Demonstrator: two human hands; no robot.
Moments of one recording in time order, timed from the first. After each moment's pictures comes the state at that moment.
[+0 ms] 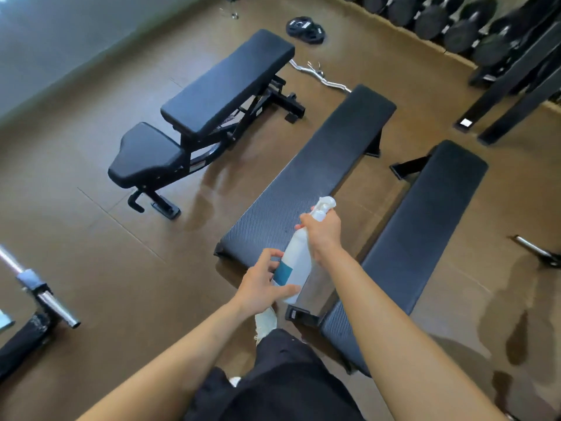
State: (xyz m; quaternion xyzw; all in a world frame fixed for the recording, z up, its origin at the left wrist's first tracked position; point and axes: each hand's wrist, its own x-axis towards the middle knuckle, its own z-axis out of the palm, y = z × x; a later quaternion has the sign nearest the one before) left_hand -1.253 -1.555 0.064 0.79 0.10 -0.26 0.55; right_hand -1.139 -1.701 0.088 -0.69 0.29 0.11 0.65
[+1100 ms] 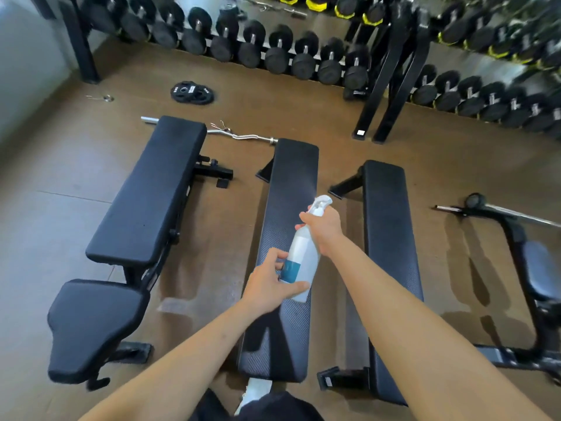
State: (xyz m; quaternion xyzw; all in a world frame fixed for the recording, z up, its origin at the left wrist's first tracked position) left_hand -0.904 -1.449 0.119 0.80 -0.14 -0.32 0.49; right_hand -0.862 -1.628 0.158 -0.67 0.42 -0.05 0.61
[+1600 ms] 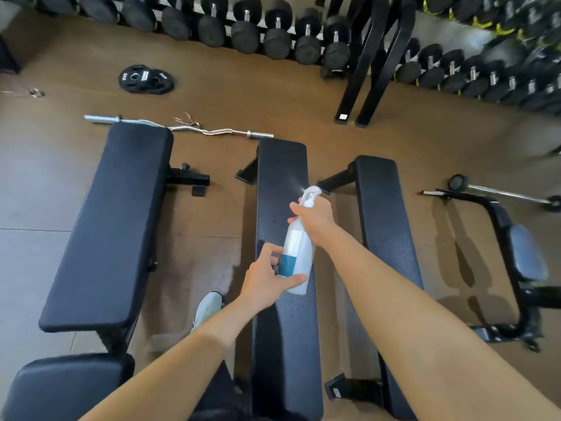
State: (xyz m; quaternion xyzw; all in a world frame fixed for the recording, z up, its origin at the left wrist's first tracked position) left_hand -0.701 -1.506 0.071 0.77 -0.16 -0.37 0.50; right_hand -0.663 -1.683 0.109 -0.67 0.50 -0.03 0.55
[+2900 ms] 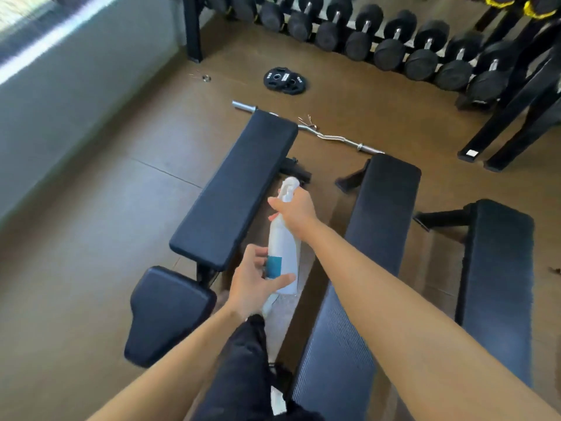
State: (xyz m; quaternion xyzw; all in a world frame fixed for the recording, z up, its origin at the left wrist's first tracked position) left_hand -0.713 -1.296 0.086 0.79 0.09 -0.21 0.57; right_hand -0.586 -1.435 0.115 -0.79 0.22 0.14 0.55
